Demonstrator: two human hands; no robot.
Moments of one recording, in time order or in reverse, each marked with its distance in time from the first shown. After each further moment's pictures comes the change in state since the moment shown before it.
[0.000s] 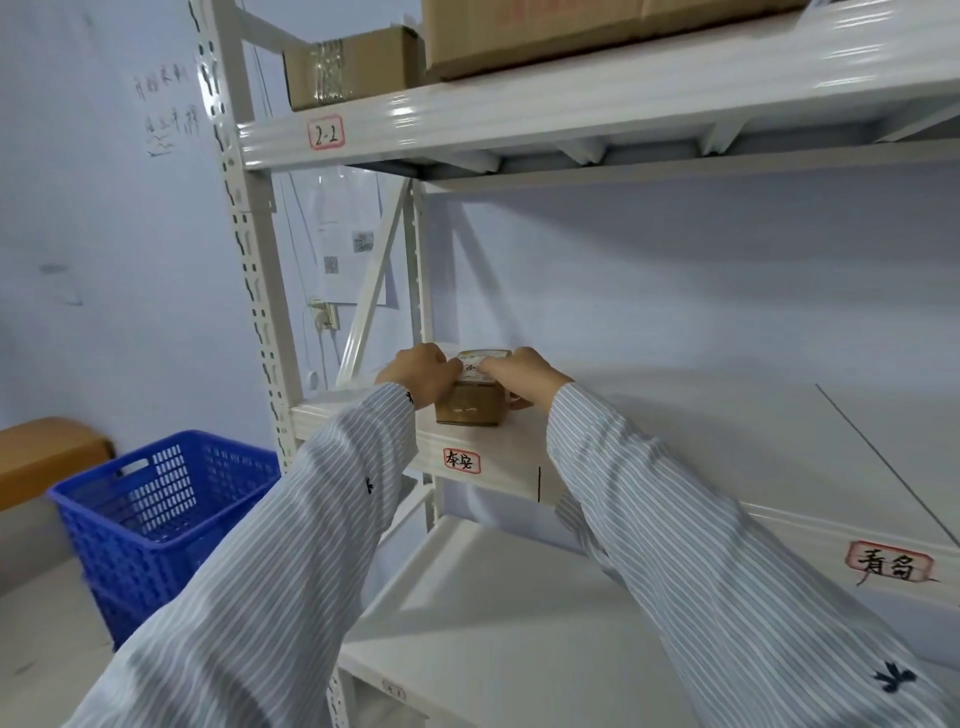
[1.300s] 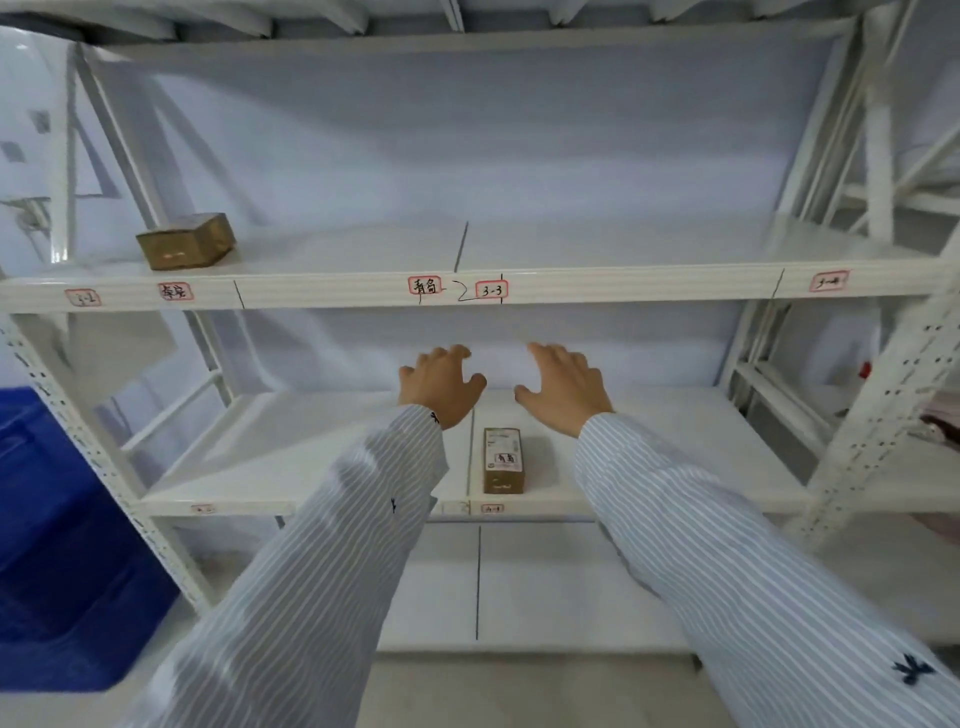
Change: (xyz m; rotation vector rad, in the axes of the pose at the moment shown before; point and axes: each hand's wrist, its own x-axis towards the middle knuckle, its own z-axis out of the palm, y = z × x) left_hand -0.387 0.211 0.225 0.123 -0.220 0.464; right_hand -0.433 0.286 -0.212 -0.798 0.375 0.131
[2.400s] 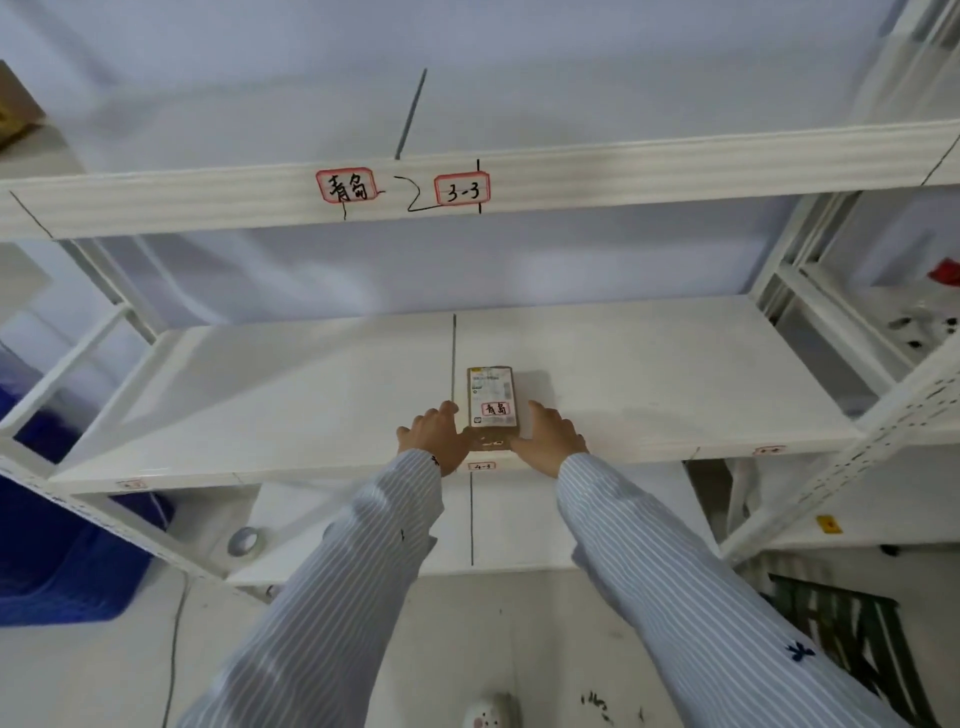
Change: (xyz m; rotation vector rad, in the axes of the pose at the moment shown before) left_hand 0.050 -0.065 0.211 -0.006 -0.470 -0.203; right_hand 0.047 0.076 0.201 0.272 -0.461 0.400
